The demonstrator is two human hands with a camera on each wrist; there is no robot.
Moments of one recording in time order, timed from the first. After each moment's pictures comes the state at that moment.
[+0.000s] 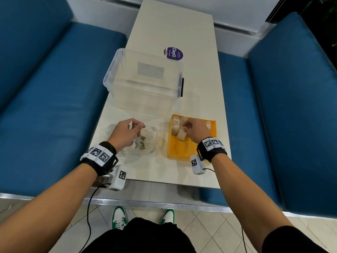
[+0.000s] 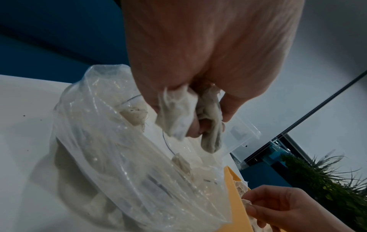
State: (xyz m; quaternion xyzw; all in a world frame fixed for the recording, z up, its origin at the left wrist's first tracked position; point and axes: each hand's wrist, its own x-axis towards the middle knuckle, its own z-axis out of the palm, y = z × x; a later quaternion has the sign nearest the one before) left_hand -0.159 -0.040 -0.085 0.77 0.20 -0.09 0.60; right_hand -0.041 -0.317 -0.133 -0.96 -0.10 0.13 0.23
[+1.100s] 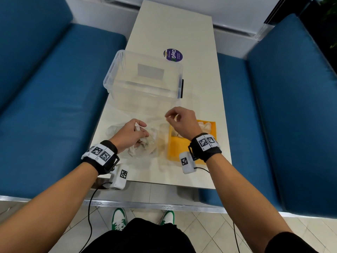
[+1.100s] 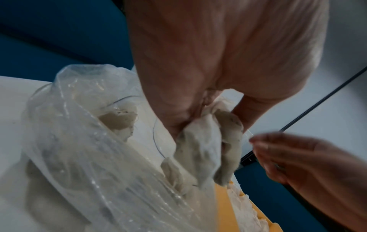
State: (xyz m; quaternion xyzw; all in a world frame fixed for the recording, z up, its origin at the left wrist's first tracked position) left_hand -0.155 -0.043 -0.081 0.72 0.18 -0.17 0.65; right_hand -0.062 -0.259 -0.072 -0.90 -0.21 0.02 0.38
